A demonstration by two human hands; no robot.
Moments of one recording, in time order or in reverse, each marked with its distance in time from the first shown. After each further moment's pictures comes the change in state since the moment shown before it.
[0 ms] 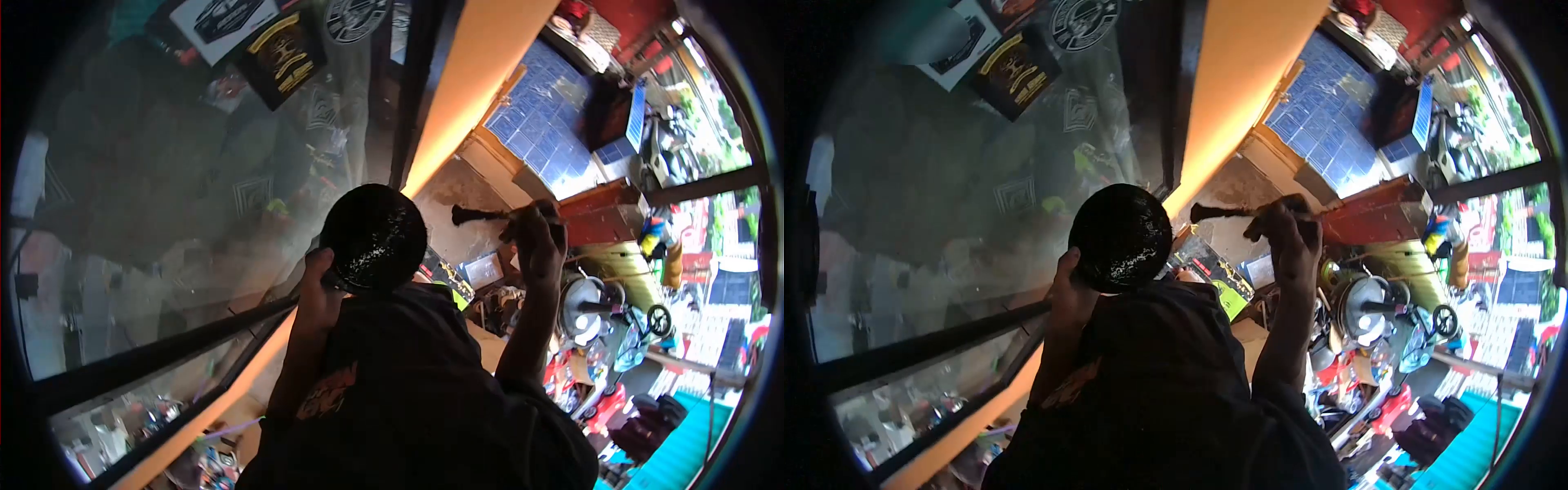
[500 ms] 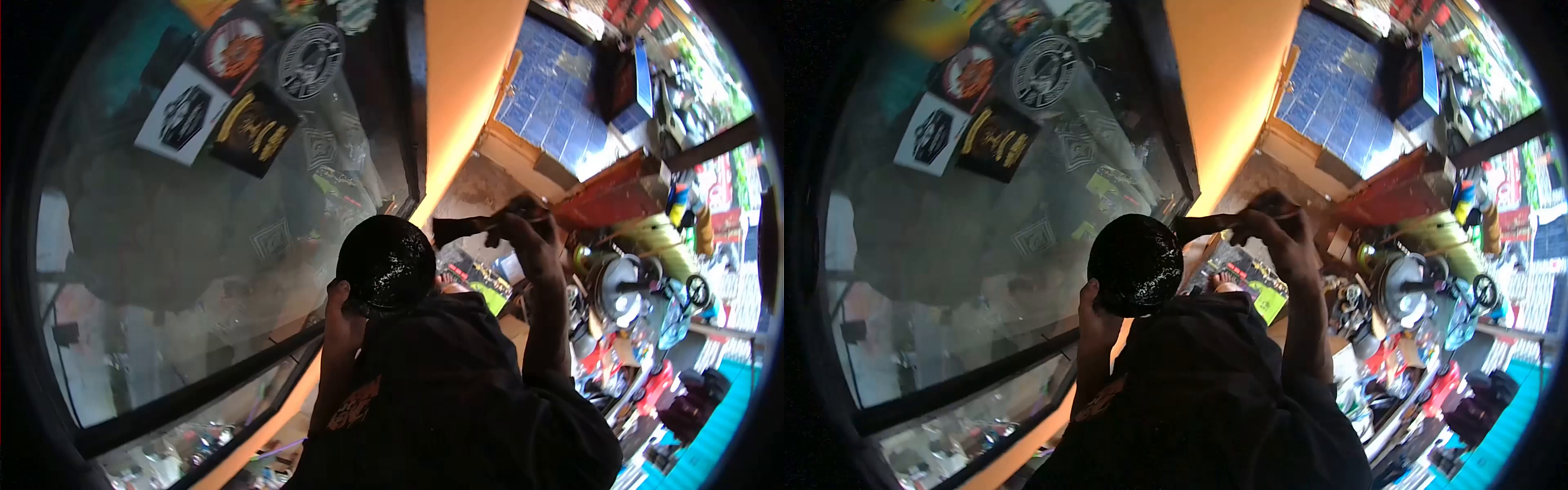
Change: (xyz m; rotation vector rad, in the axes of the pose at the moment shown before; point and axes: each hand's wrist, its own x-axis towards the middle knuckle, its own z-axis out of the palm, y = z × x) left_hand -0.006 0.017 0.026 -0.196 -0.023 -0.036; right_hand 0.021 0.011 0.003 -0.034 -0.141 0.059
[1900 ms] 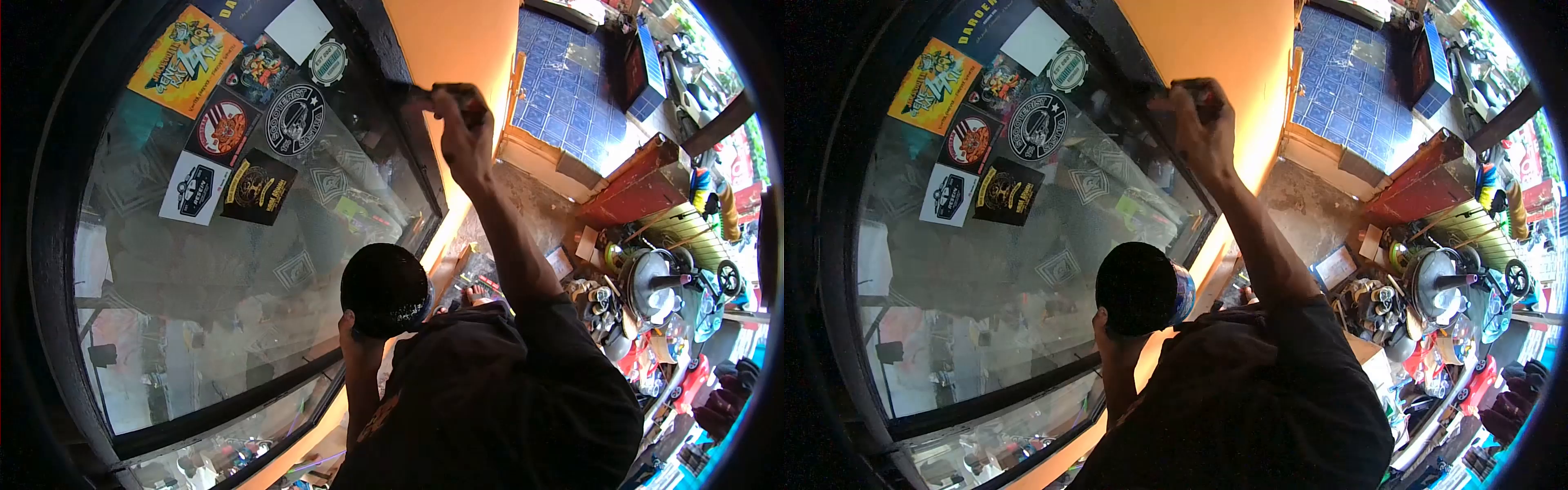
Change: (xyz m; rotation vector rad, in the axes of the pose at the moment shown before) left_hand -0.010 -0.002 0.007 0.153 0.001 0.090; right_hand 0.164 -0.029 0.088 0.060 0.246 -0.485
